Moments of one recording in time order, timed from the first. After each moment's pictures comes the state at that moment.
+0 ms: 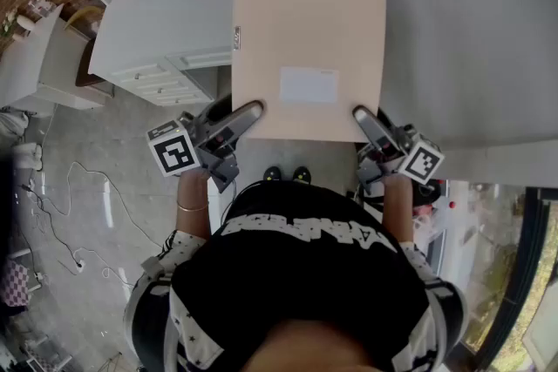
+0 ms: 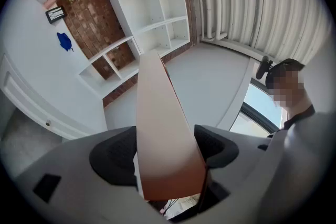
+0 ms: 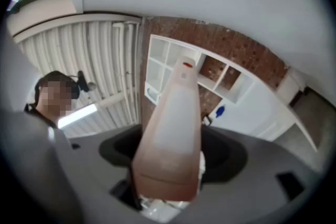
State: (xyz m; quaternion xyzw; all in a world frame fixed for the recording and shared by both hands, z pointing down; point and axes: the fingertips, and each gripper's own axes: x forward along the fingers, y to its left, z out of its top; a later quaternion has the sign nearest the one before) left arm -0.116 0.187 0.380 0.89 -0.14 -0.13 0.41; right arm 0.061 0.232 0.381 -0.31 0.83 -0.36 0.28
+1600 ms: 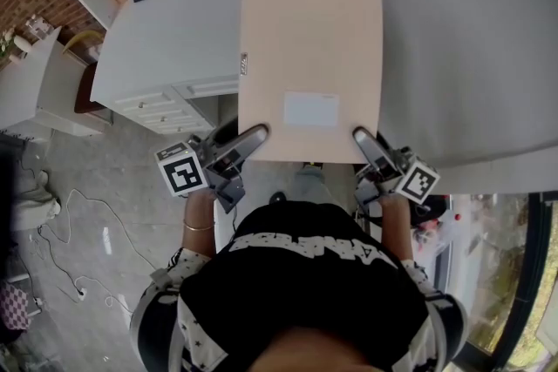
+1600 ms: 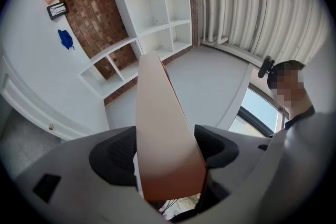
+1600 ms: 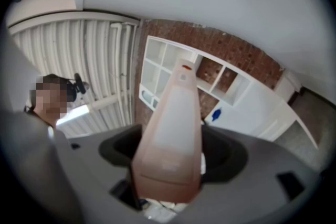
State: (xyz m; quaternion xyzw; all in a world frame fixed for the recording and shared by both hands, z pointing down) left arm -0.134 0.131 0.403 0.89 -0.13 -0.13 0.42; right arm 0.041 0.177 0.400 -0.34 0.82 -0.36 0.29
